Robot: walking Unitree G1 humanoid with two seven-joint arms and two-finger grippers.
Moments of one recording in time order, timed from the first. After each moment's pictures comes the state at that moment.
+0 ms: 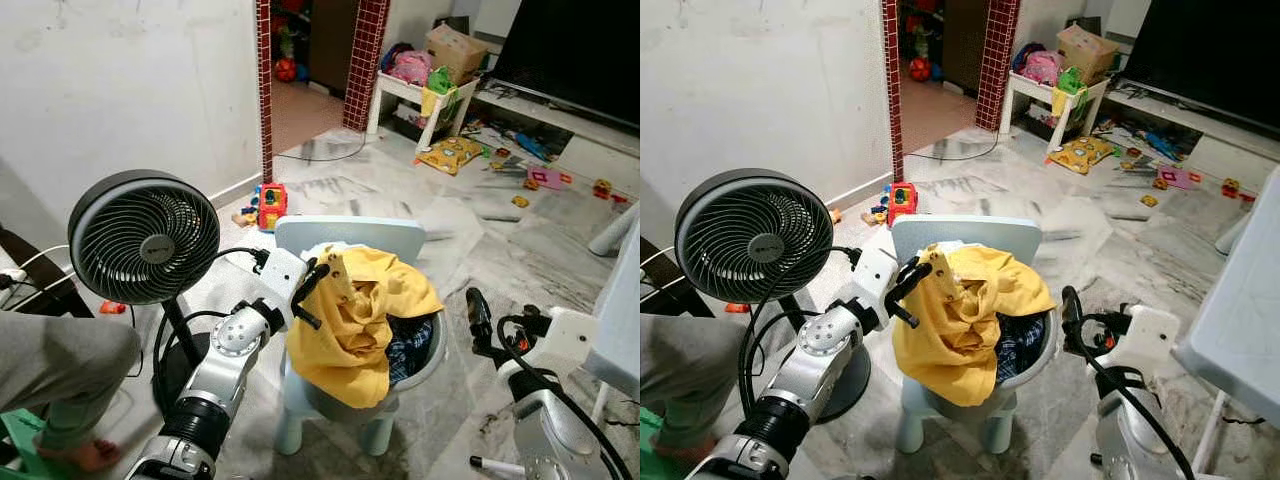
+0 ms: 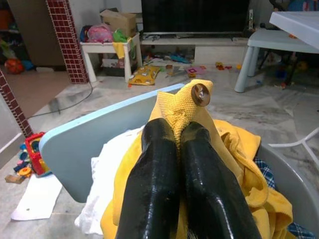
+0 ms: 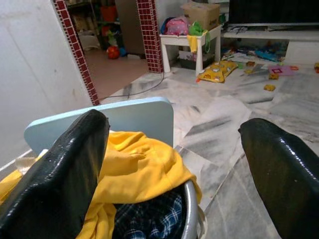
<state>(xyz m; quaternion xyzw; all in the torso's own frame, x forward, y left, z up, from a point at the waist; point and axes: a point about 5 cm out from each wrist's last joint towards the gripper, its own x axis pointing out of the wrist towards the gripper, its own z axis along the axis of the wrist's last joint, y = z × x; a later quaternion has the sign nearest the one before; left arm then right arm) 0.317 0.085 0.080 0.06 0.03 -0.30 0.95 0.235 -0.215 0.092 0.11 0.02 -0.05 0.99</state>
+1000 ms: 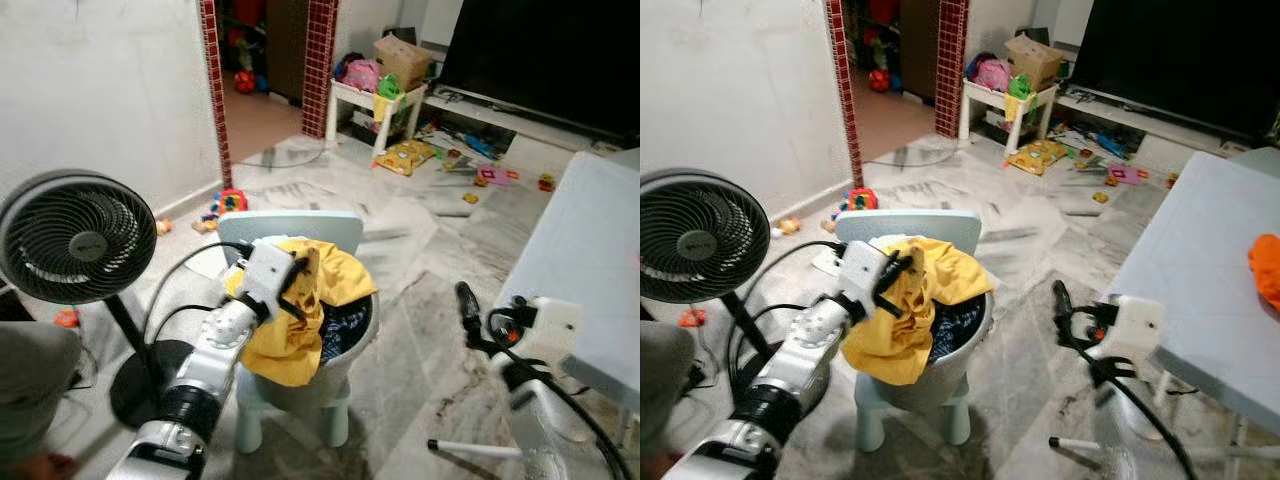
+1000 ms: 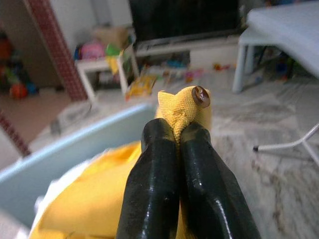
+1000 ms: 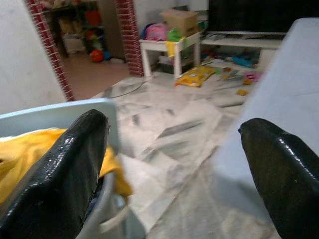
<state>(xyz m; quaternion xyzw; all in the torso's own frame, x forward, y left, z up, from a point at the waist) 0.337 0.082 0.098 0.12 -0.01 -0.29 0.95 0.241 -0.225 0.093 0.09 0.03 -0.05 0.99</state>
